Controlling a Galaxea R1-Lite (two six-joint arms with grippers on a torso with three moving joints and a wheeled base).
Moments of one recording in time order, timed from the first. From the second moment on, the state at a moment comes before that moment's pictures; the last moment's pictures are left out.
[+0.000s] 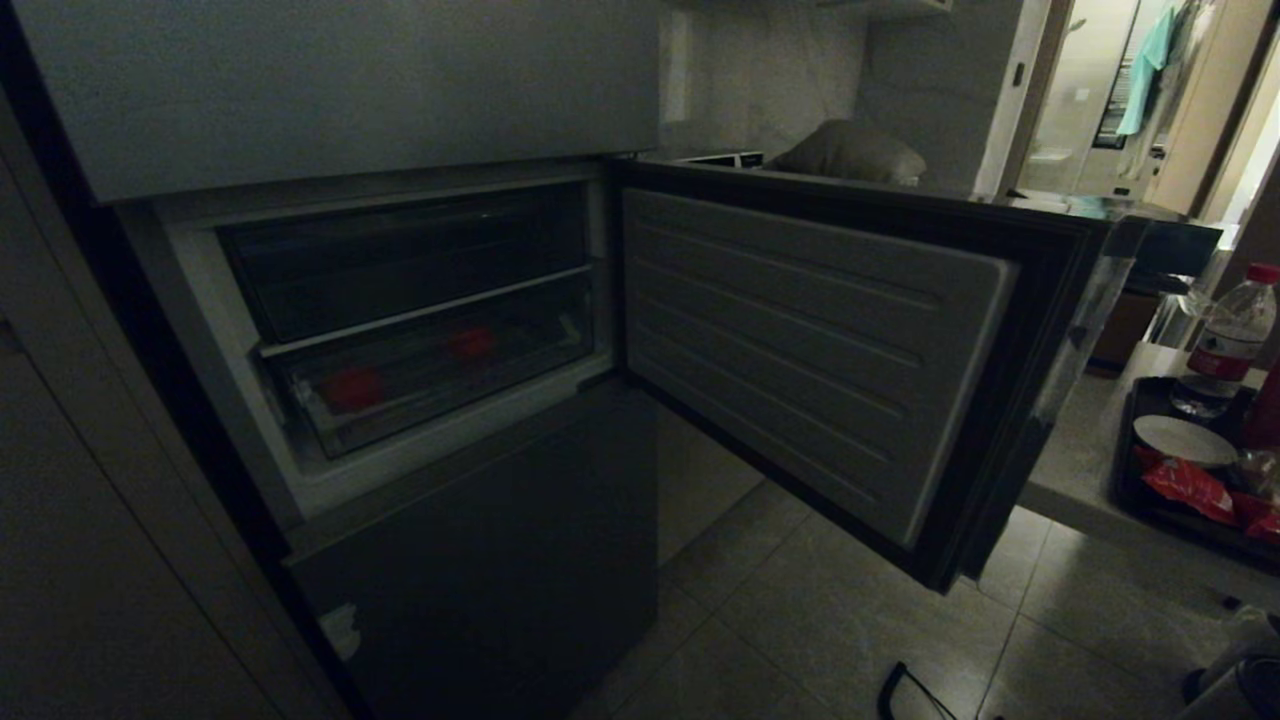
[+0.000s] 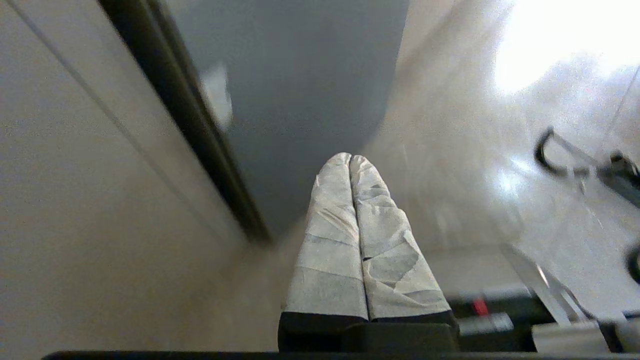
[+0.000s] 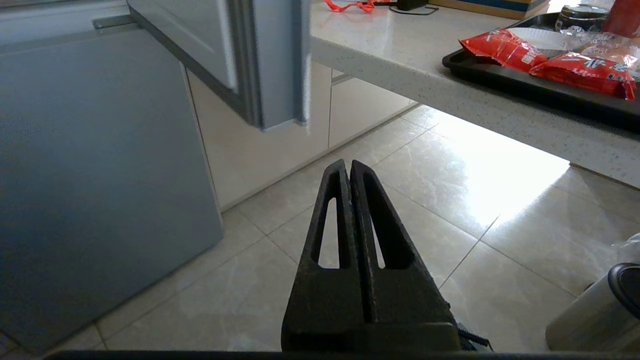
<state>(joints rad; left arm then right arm) -0.02 0.26 -0.05 0.13 -0.01 0.06 0.01 0.00 0.00 0.00 0.00 -0.01</state>
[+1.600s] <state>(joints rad) 0.00 0.00 -0.05 0.12 0.01 0.01 0.01 0.00 0.00 0.00 0.00 0.00</state>
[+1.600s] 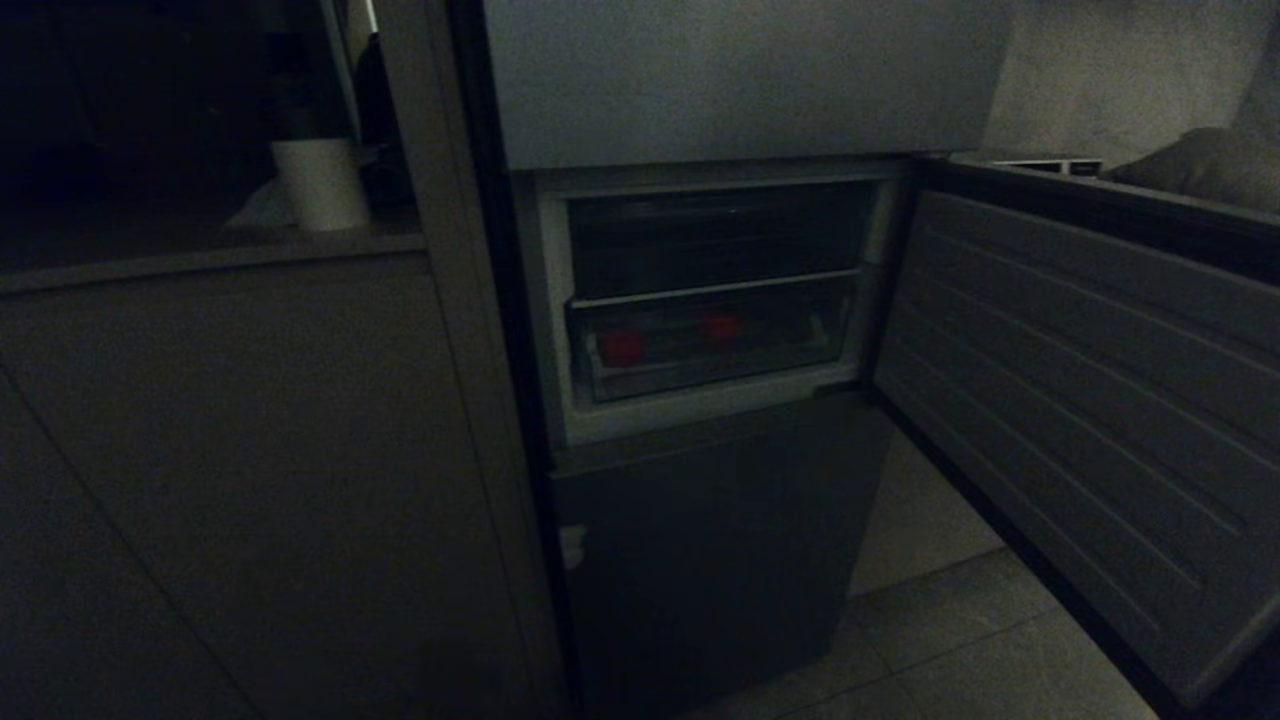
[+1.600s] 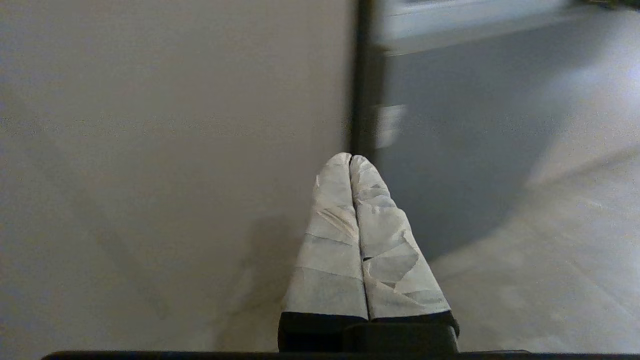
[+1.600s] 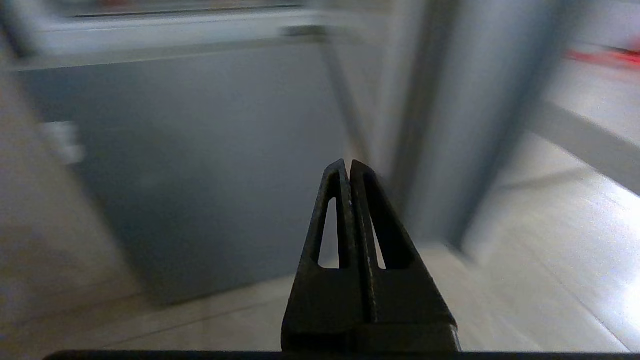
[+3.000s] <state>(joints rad) 0.00 0.00 -0.05 0.12 0.01 0.00 0.01 0.00 0.00 0.00 0.00 0.00</state>
